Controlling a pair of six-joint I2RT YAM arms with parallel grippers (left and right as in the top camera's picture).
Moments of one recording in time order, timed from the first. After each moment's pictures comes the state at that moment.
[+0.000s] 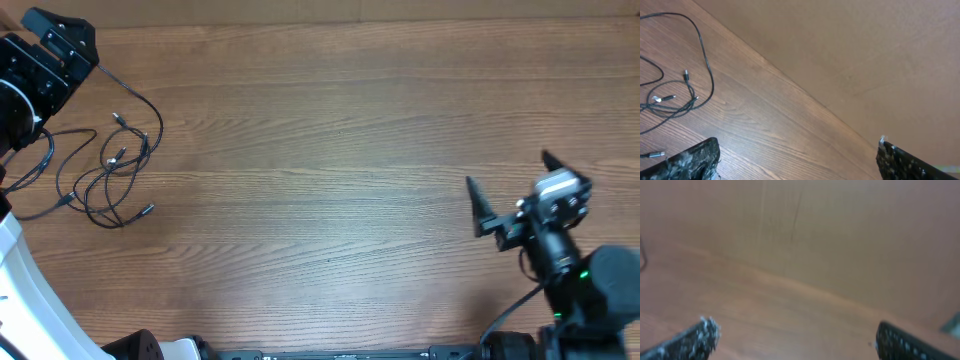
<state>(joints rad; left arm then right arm) 0.37 1.52 2.35 -1.39 0.38 -0.57 -0.05 0.45 0.68 -0.34 -0.31 -0.26</state>
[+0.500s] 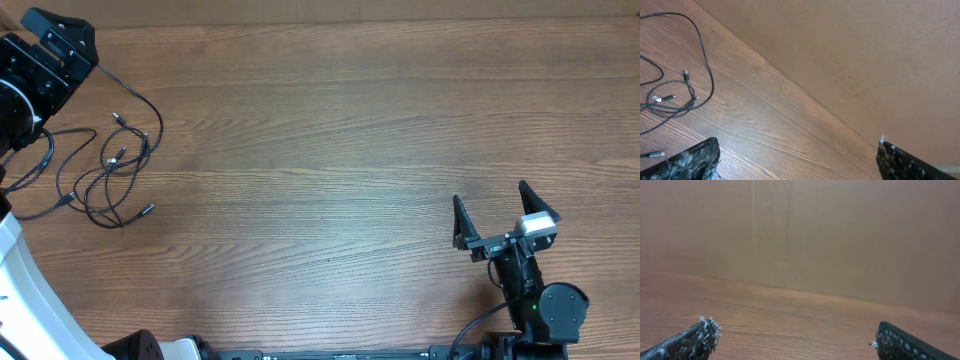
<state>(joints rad) 0.37 1.52 2.35 -1.39 0.38 -0.57 -0.04 0.12 0.12 0.09 -0.24 -0.03</state>
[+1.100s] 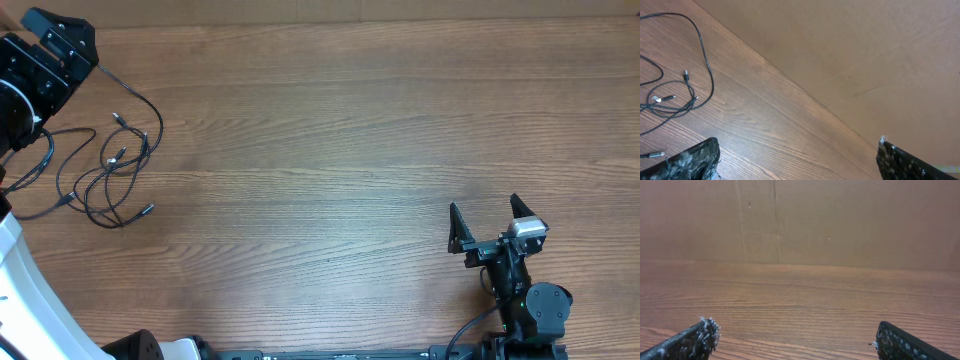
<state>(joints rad) 0.37 1.52 2.35 -1.39 0.38 -0.57 -0.04 0.01 0.02 -0.02 -0.19 0.01</state>
